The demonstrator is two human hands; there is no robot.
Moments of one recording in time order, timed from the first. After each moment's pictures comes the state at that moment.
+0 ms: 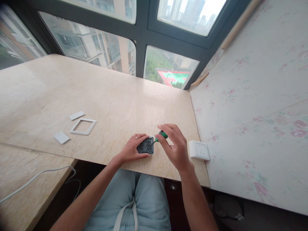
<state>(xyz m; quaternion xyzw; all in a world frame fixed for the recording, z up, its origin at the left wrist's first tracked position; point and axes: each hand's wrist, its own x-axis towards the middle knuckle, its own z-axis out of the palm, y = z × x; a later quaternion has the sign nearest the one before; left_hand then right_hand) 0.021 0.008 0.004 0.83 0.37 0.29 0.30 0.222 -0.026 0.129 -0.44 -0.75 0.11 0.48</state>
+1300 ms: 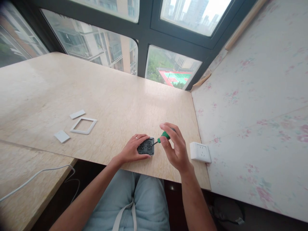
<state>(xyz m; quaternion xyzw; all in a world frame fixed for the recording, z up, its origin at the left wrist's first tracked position) 0.021 0.008 0.002 0.83 0.37 0.29 0.30 0.227 -0.026 0.118 -0.41 -0.74 0.19 0.50</state>
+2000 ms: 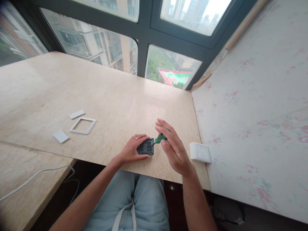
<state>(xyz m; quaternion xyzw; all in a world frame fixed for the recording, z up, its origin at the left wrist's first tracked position) 0.021 0.008 0.005 0.83 0.37 0.29 0.30 0.222 -0.033 0.134 -0.39 -0.76 0.28 0.43</state>
